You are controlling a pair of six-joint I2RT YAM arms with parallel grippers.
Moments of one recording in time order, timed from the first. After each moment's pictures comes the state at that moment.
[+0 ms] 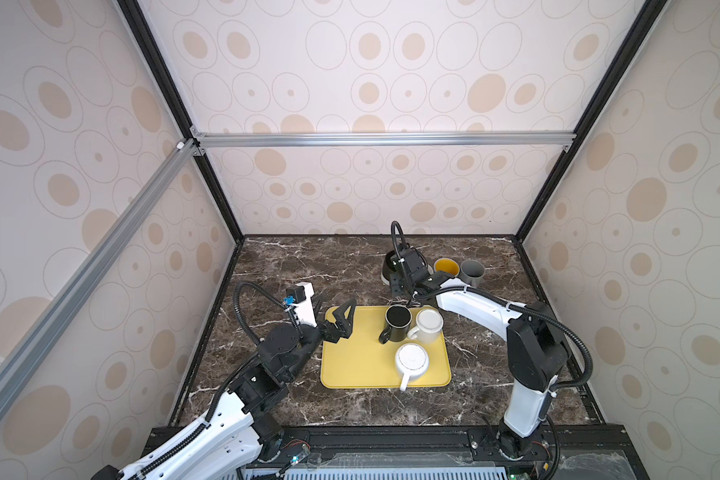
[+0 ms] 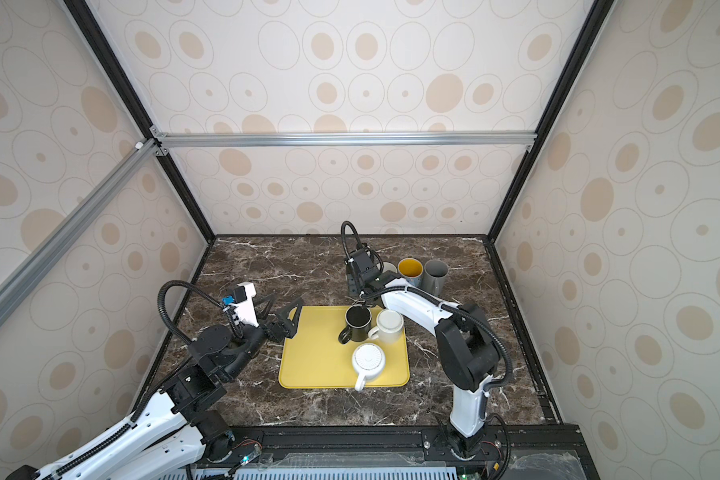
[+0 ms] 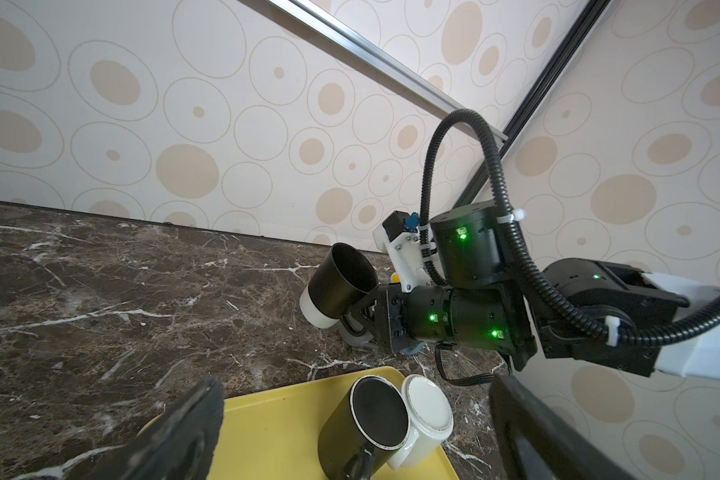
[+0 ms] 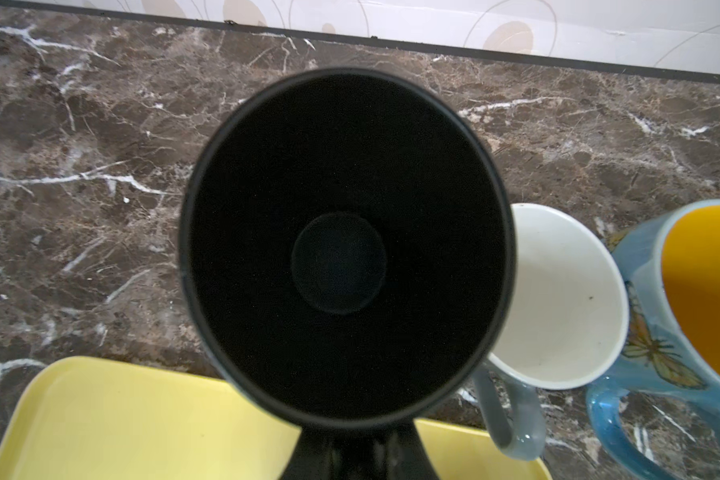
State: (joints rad) left arm -0.73 0.68 0.52 0.13 -0.26 -0.46; right arm 0.65 1.85 1.40 -0.38 0.33 0.37
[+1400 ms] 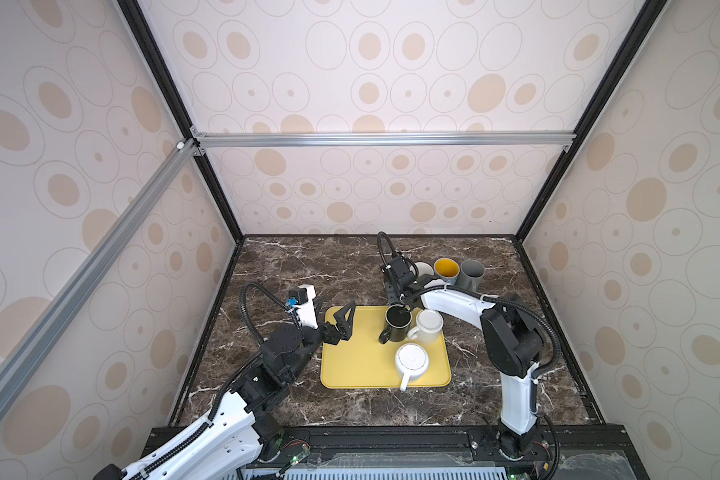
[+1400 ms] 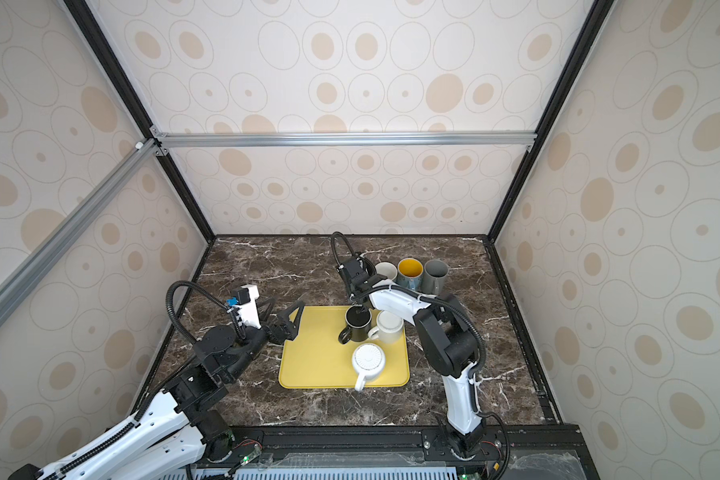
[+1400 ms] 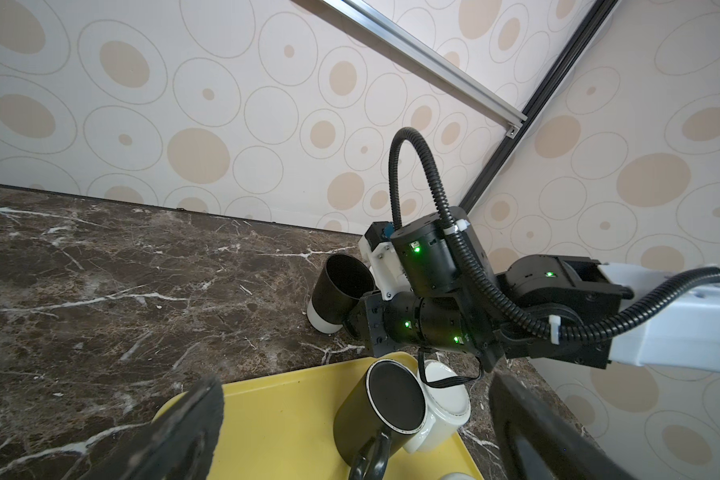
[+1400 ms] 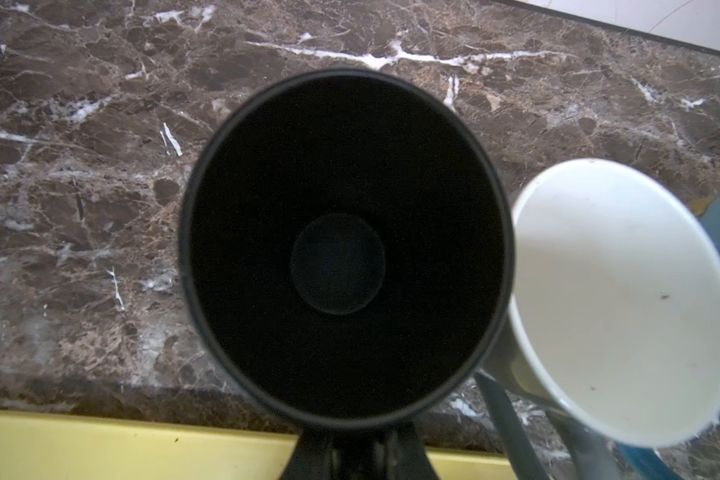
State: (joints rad) left arm -0.72 0.68 0.50 0.11 -0.26 -0.46; right arm 0.66 2.00 1.46 -0.40 0.42 0.37
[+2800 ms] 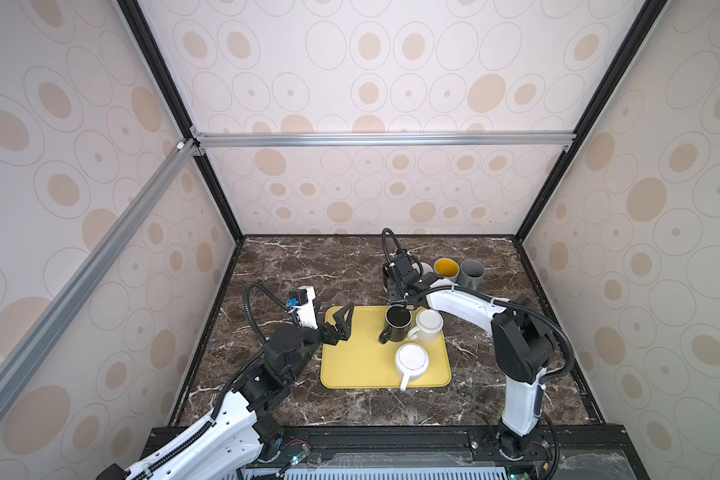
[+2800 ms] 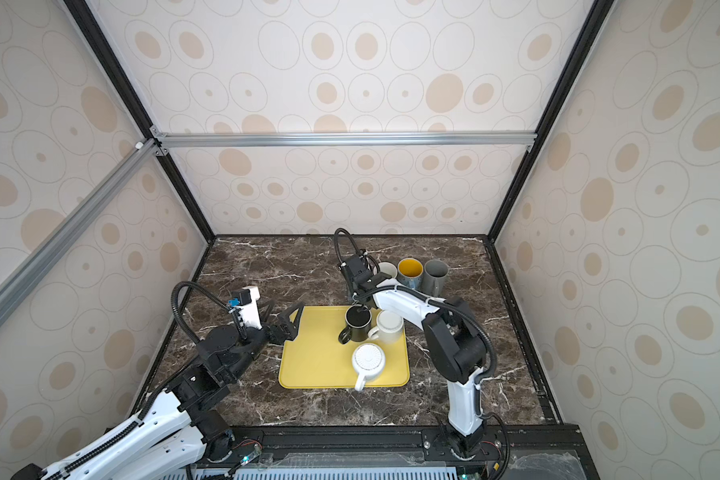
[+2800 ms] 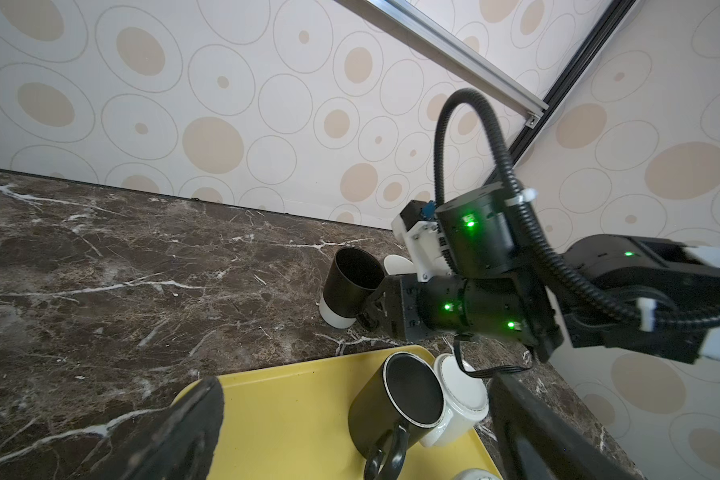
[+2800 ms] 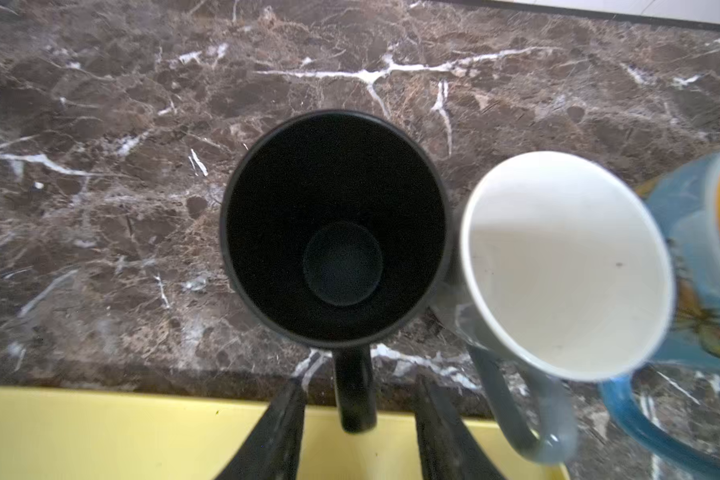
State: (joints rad) left arm -0.70 0.69 0.47 0.11 -0.26 -0.45; right arm 0.67 1.87 1.41 -0.43 0.39 0.44
